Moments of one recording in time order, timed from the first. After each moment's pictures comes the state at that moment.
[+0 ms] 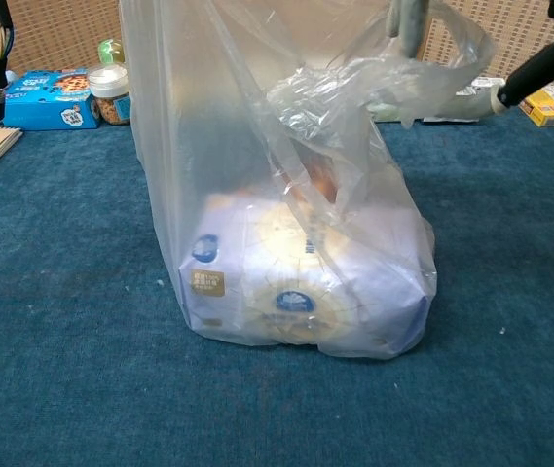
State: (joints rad) left arm -0.48 -1.37 -1.16 -1.62 0.21 -0.50 -0.62; right arm 0.59 -1.29 0.14 -1.70 -1.77 1.32 -0.16
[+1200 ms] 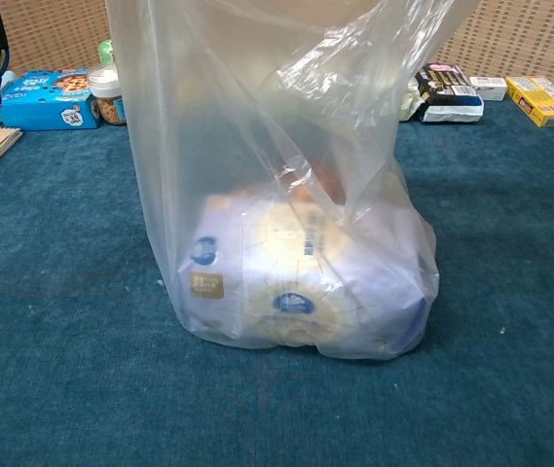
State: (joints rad) left arm -0.45 -1.37 -1.15 -1.67 0.25 -0.49 -0.58; right arm 0.54 -1.48 0.25 -1.69 -1.67 1.53 0.00
